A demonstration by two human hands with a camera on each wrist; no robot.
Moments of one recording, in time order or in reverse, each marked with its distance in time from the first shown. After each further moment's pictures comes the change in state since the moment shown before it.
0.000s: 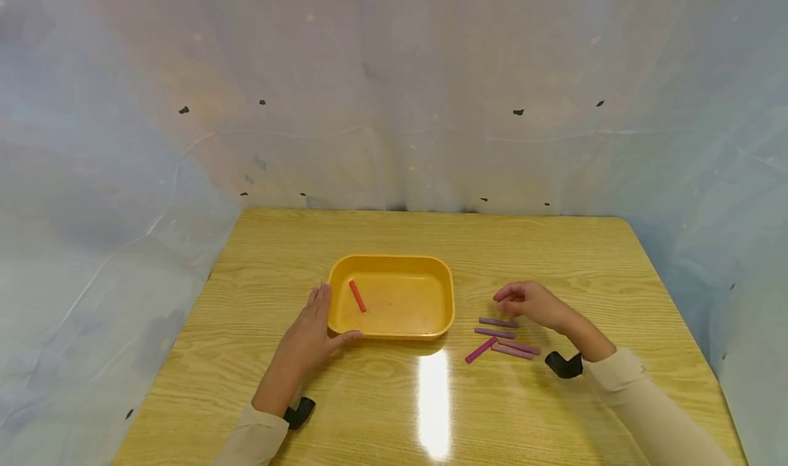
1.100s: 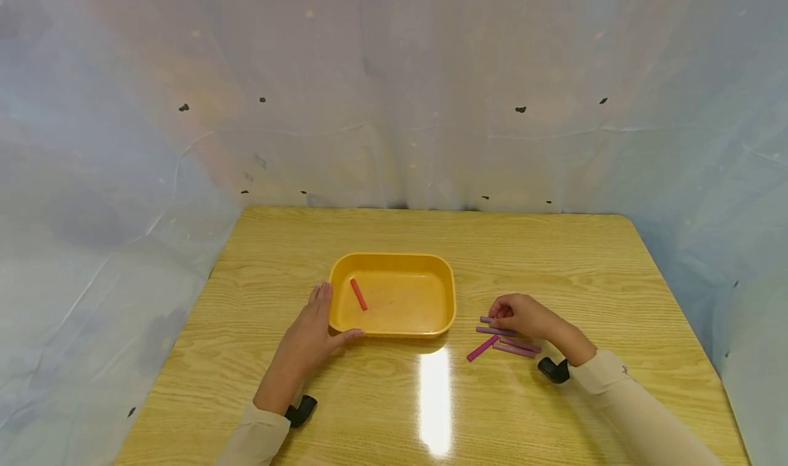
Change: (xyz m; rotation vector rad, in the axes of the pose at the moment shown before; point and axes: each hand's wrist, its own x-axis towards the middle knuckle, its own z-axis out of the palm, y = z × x) left_hand 0.000 0.000 0.001 0.010 -0.004 -0.001; right_hand 0.008 0.013 0.025 -0.277 -0.038 -0.078
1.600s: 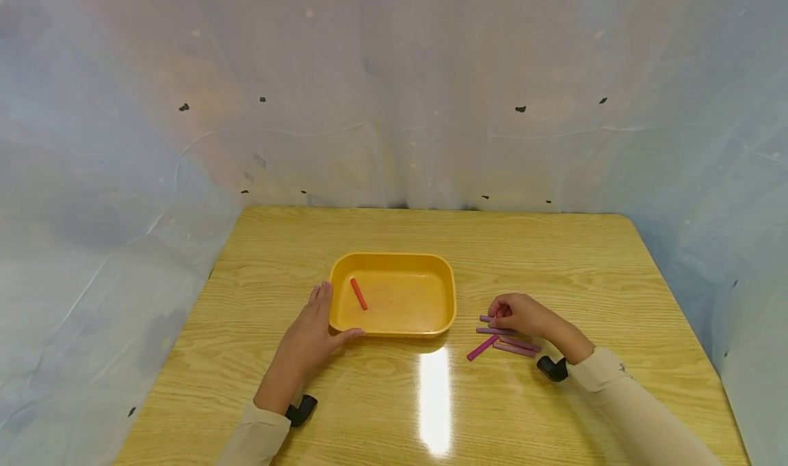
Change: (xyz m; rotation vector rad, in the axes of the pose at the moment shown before) left_hand -0.002 0.002 -0.002 0.000 -0.006 -0.003; right_hand 0.002 -0.001 0.000 0.015 -0.016 0.000
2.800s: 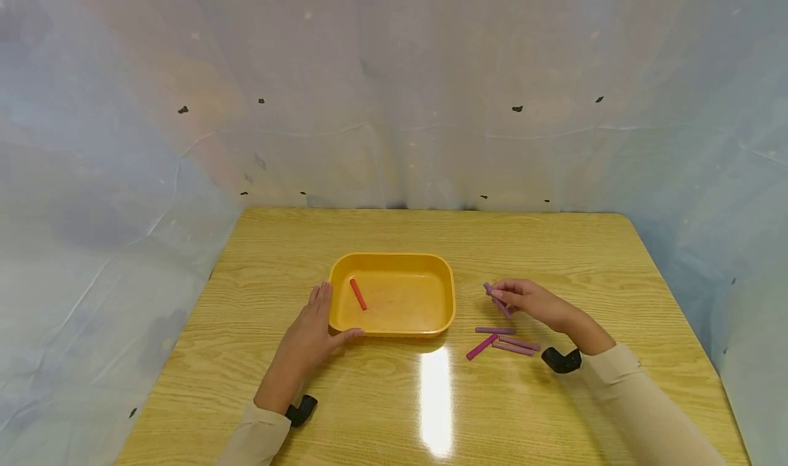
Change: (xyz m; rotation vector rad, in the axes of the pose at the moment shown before) left_hand 0.000 0.000 0.000 -0.012 0.007 0.005; right_hand -0.004 0.001 -0.025 0.484 -0.032 0.030
